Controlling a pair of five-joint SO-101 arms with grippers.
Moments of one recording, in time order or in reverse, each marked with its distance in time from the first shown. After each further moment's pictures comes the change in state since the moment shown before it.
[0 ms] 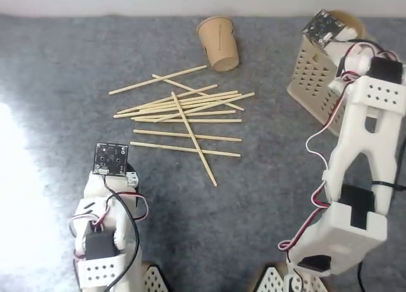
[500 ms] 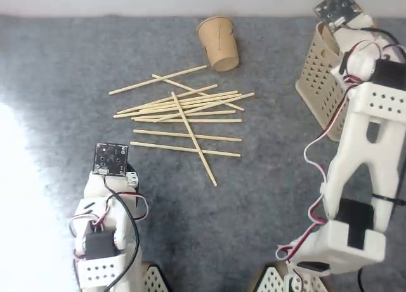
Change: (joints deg) left arm 0.0 0.0 0.0 0.0 0.0; right arm -2.4 -8.3 0.0 0.4 -9.3
